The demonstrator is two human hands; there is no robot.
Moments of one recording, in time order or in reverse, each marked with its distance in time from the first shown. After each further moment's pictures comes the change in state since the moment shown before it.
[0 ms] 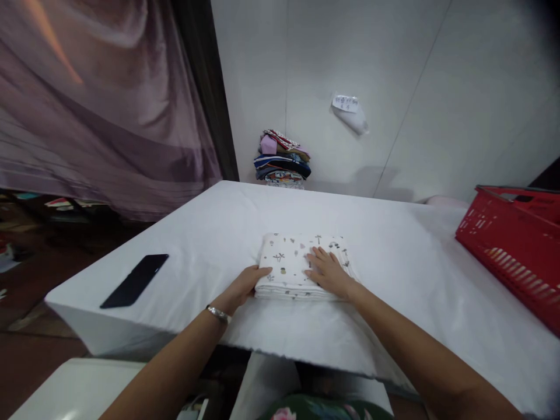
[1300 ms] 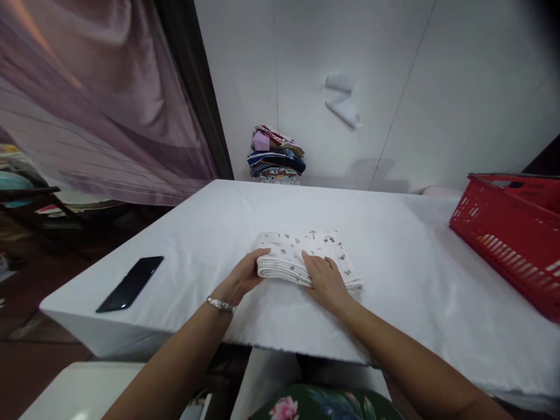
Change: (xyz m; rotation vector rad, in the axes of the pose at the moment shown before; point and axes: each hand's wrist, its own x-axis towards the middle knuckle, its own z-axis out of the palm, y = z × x) left_hand -0.002 0.034 0.021 -0.510 -0.241 0.045; right_hand -0.034 -0.025 0.021 -0.250 0.446 -0.165
